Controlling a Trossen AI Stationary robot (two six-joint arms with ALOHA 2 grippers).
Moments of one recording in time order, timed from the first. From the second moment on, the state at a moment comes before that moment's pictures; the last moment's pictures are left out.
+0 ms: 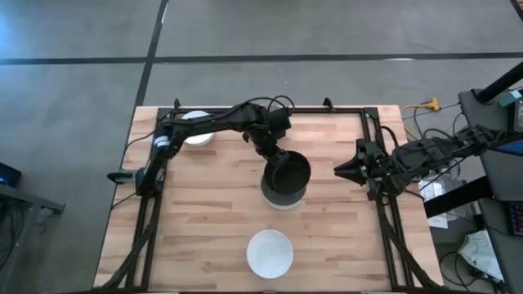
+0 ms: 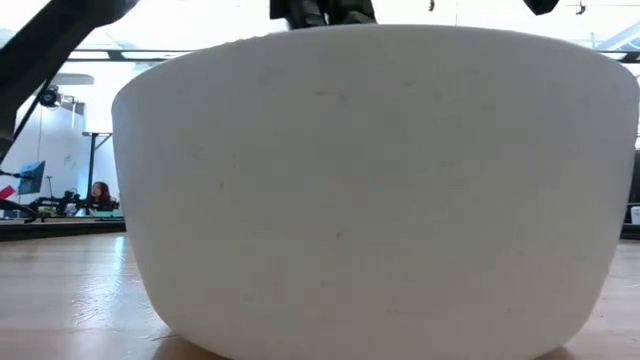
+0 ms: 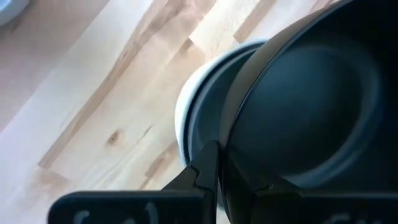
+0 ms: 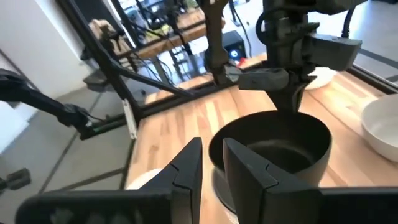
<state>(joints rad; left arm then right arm) 0.23 2.09 2.13 -1.24 0.26 -0.53 0.38 0.66 0.86 -0.45 0.33 0.45</state>
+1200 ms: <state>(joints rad) 0.19 2.21 2.17 -1.32 0.22 -0.35 0.38 0.66 0.85 -0.52 0.37 0.47</state>
